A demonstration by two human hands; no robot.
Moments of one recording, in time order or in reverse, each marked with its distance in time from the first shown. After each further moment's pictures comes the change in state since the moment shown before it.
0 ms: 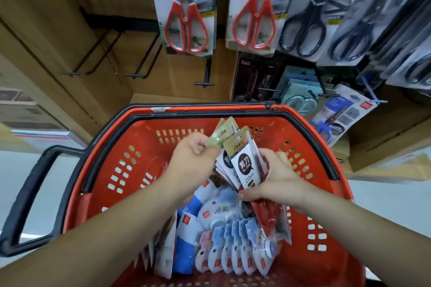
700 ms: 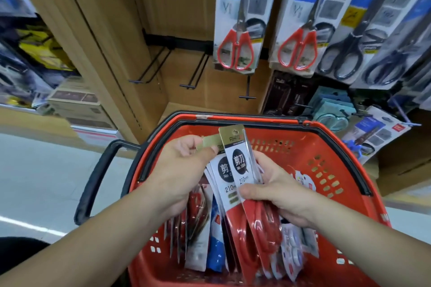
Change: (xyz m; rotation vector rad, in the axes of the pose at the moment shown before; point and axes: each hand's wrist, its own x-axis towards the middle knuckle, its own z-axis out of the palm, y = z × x) left_hand -0.069 0.036 -0.083 -0.324 0.093 -0.021; right_hand -0.037 -0.075 0.042 0.690 -0.397 -0.266
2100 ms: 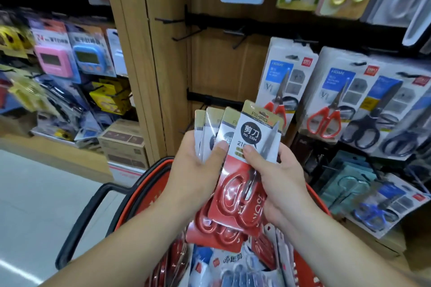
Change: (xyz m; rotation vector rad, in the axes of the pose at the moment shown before) left_hand -0.006 0.071 -0.062 0.041 0.097 0.512; right_hand 0.036 -0.112 0.120 0.296 0.481 -0.413
